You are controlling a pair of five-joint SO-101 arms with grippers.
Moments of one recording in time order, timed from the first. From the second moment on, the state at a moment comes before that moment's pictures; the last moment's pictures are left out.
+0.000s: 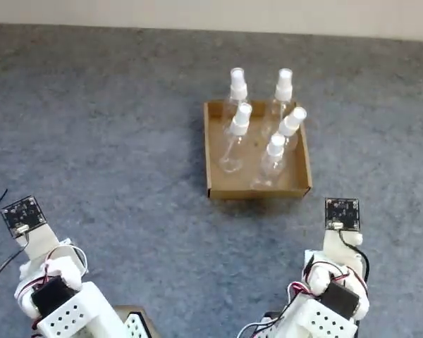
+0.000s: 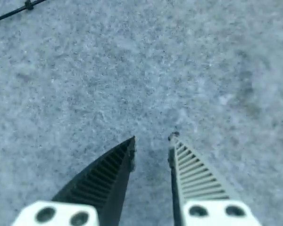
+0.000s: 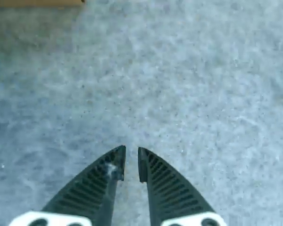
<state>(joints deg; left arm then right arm) -46.2 -101.7 96.0 71.5 -2.6 28.1 -104.5 95.6 73.1 29.2</state>
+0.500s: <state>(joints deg) -23.0 -101.7 96.0 65.6 -2.6 6.5 -104.6 95.6 72.5 40.7</state>
